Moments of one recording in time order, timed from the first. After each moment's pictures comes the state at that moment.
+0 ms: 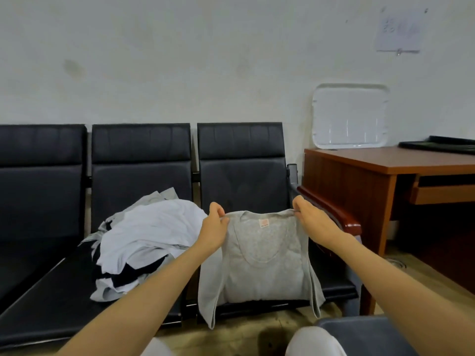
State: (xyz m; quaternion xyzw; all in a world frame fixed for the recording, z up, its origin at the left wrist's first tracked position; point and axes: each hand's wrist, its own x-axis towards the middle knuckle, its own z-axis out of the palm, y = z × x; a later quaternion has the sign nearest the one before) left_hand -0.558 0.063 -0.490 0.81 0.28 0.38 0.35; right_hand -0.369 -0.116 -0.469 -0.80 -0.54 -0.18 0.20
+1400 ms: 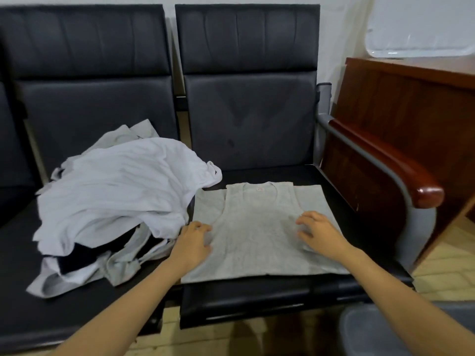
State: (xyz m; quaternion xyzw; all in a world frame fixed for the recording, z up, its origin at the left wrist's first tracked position) left_hand -0.508 0.209 -0.678 0.91 0.36 0.07 0.18; right_hand -0.246 0.004 -0.666 -0.85 -0.50 0.07 0.15
